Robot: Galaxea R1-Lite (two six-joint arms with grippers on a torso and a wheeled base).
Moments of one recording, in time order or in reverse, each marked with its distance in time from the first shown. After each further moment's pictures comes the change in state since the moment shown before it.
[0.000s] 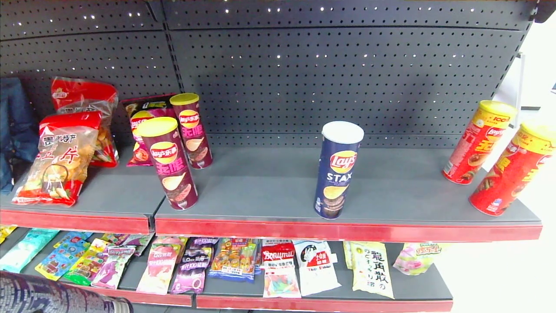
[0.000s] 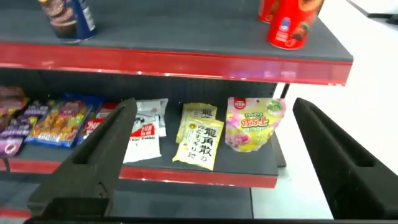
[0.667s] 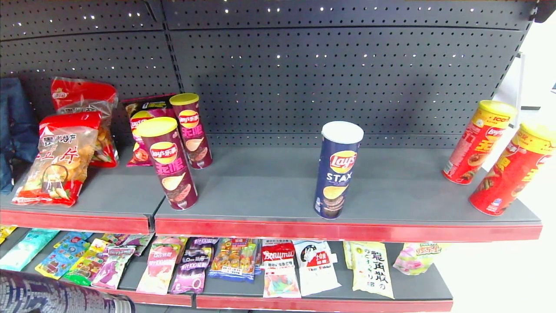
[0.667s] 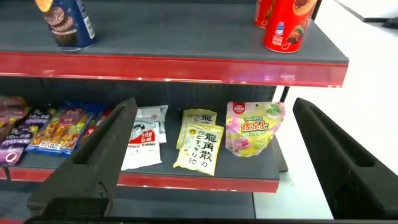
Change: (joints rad) left arm 0.000 0.005 -0.018 0.000 -0.023 0.000; right arm 0.004 -0.053 0.003 0.012 -0.015 0.016
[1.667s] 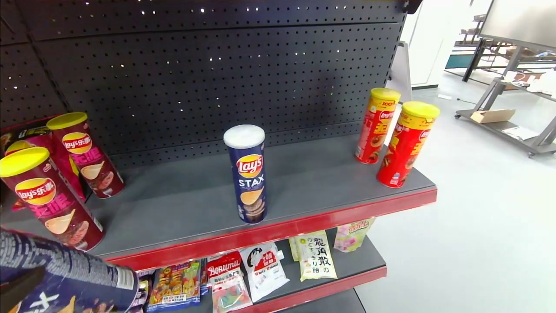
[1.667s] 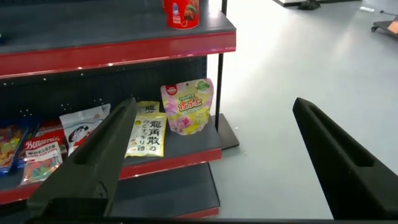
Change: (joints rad) left arm 0.003 0.134 -0.043 -0.119 0.025 -0.004; right arm 0.000 -0.001 0.000 0.000 0.001 0.008
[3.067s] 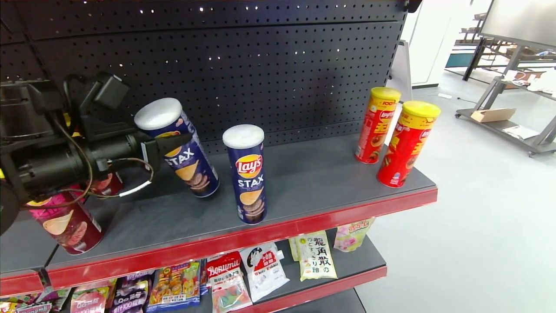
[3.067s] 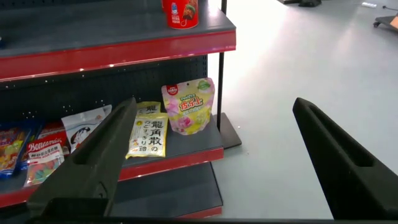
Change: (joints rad) left arm -0.012 0.995 -0.387 -0.555 -0.135 -0.021; right arm 0.000 0.000 0.000 0.001 -0.001 0.017
